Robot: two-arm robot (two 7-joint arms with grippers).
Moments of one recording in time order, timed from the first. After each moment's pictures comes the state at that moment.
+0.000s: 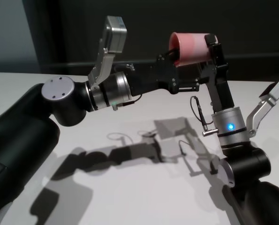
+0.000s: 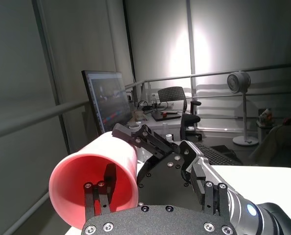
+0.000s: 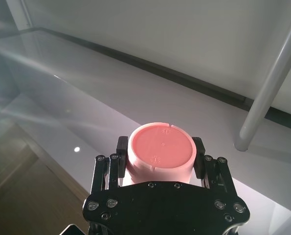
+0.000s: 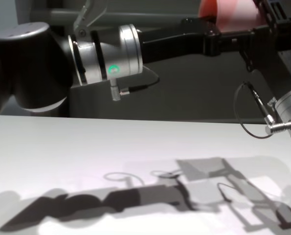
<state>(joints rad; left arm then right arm) -0.72 0.21 0.65 -1.03 -0.57 -0.17 -0.91 0.37 0.00 -0.19 -1.09 1.53 0.12 0.83</state>
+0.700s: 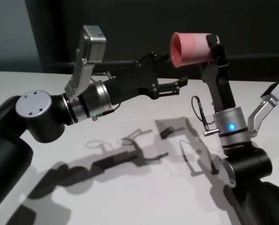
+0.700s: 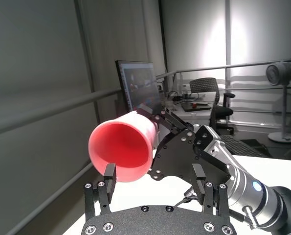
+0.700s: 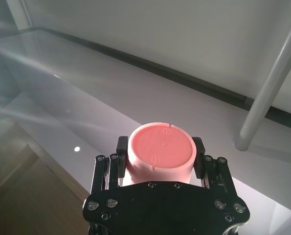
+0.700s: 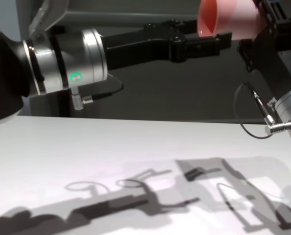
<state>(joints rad) -0.58 0.35 0.62 -1.28 -0.55 -0.10 -0.74 0.37 0.00 -0.19 -1.09 1.53 0.12 0.83</state>
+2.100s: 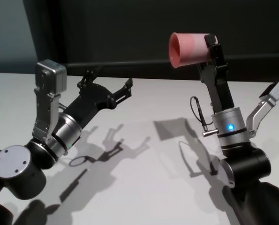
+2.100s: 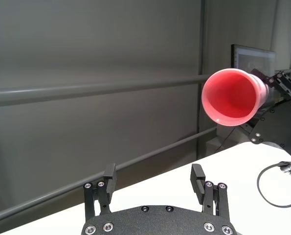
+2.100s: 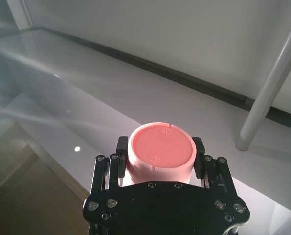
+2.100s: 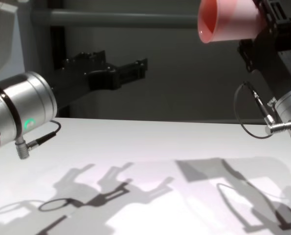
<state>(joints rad) -0.23 0.39 0.44 -1.55 -0.41 -0.05 -0.23 0.37 0.00 -0.19 -1.09 1.53 0.12 0.83</state>
